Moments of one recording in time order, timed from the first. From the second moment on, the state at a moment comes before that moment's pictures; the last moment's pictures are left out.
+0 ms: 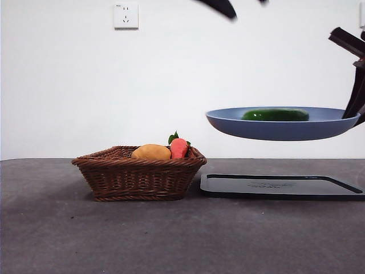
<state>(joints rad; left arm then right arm) -0.92 1.61 1.70 -0.81 0.03 -0.02 -0.02 1.31 0.91 -0.62 -0.49 0.36</state>
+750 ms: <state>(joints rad) -0.87 1.20 1.70 -0.96 -0.14 0.02 -0.06 1.79 1.19 -0.48 -0.48 0.38</state>
